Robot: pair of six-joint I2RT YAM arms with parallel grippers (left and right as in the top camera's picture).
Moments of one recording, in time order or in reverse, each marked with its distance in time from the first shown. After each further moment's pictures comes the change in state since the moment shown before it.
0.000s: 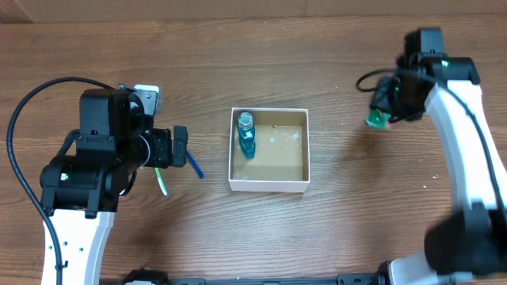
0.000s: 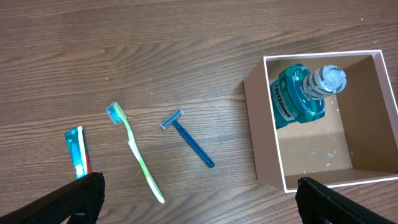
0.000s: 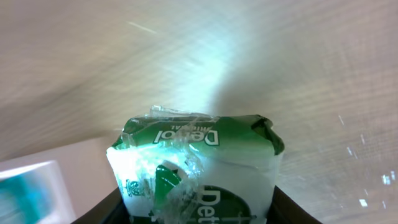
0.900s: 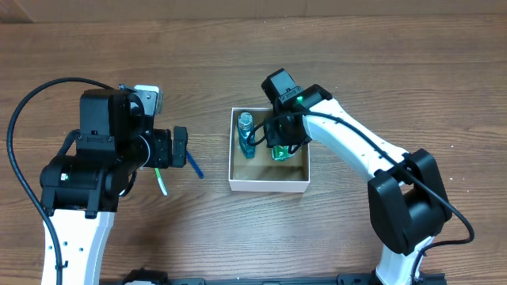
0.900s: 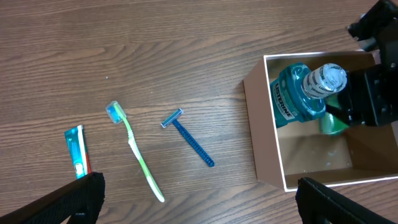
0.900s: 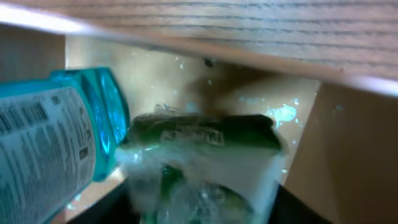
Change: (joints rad) left arm 0.000 0.000 0.000 -0.004 0.000 0.000; right arm 0.512 0.301 -0.103 0.225 0.002 0.097
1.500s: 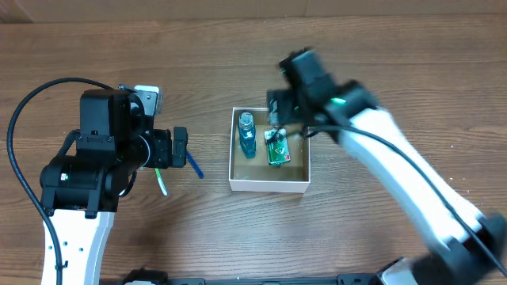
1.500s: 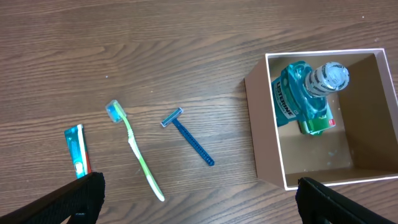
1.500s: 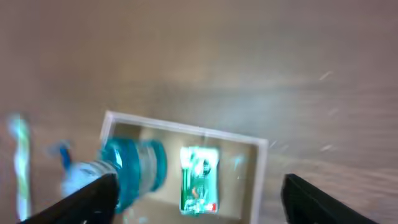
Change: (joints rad) left arm 0.000 0.000 0.000 -0.003 0.000 0.000; right arm -0.023 -0.362 0.098 -0.037 0.171 0.006
